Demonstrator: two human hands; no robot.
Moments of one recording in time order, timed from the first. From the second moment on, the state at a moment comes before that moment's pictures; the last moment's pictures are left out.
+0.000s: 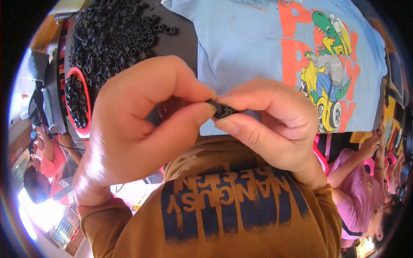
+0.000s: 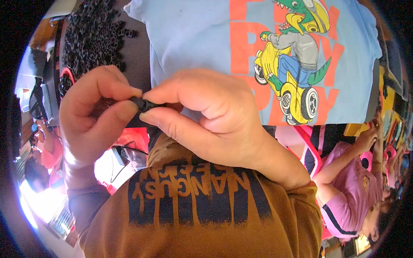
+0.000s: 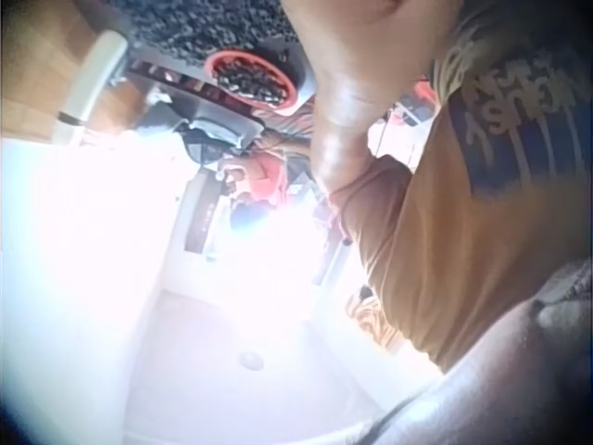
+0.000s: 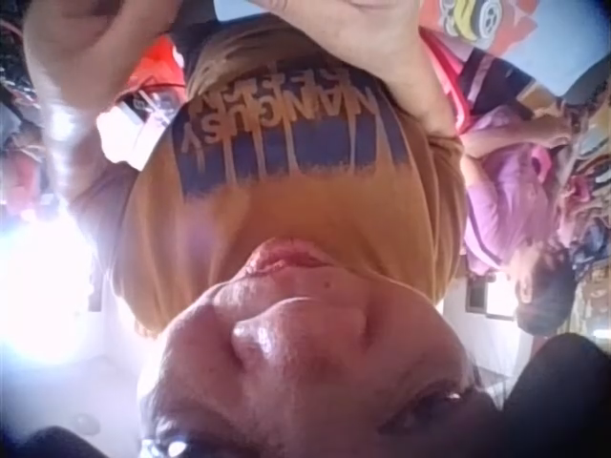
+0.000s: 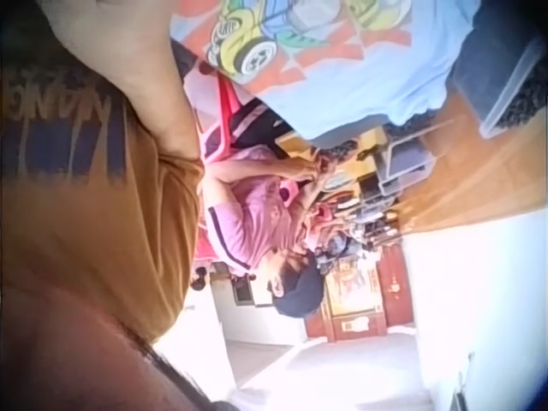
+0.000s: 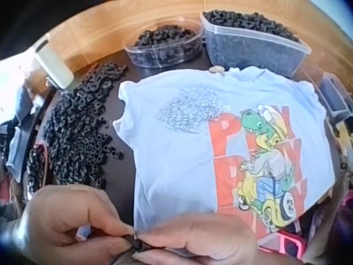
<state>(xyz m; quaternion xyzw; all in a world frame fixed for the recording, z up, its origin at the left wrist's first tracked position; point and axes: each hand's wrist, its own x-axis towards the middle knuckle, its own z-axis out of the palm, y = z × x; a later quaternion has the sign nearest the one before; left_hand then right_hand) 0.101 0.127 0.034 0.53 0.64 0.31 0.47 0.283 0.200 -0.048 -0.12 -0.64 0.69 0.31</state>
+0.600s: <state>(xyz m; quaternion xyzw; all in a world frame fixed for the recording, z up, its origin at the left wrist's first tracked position) 0.117 0.121 -0.013 0.79 0.51 0.33 0.01 0.278 0.195 -0.044 -0.19 -0.49 0.77 0.36</state>
